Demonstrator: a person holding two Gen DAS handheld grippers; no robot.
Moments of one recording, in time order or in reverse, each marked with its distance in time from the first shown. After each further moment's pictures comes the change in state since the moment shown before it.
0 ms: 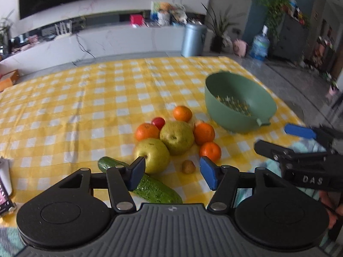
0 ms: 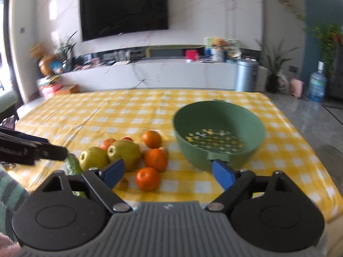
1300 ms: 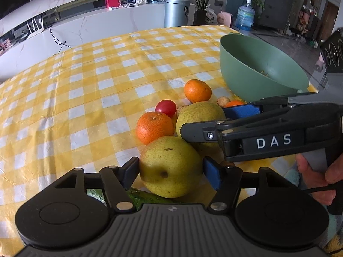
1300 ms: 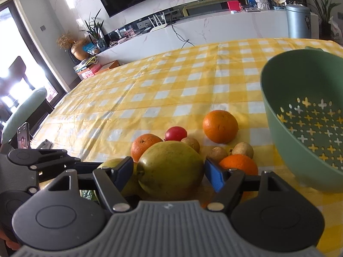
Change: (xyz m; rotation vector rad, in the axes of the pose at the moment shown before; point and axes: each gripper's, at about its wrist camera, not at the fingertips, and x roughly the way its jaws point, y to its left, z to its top) left arm 0.104 0.037 0.007 0.121 0.094 -0.057; right arm 0.162 0.022 0.020 0.147 0.207 0.302
